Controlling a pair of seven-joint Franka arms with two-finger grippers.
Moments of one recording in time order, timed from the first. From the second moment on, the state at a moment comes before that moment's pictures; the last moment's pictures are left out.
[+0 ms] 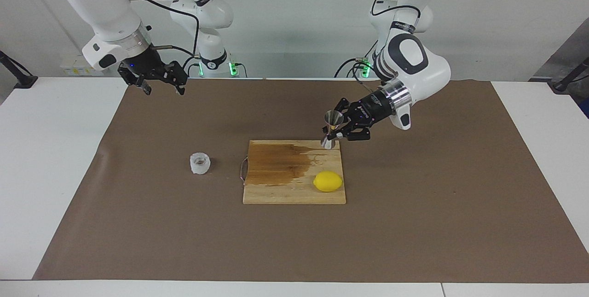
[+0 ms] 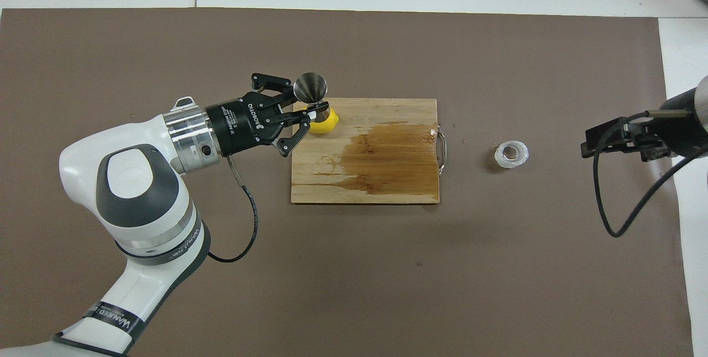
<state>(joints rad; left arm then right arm) -0.35 0.10 -0.07 -2.02 -1.72 2.36 -1.06 -0.11 0.01 0.12 -1.59 0.07 1.51 0.08</state>
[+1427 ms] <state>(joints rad) -0.47 0.39 -0.14 -1.94 -2.09 2.49 -0.65 -0.11 0.01 0.12 -1.59 0.07 1.51 0.08</state>
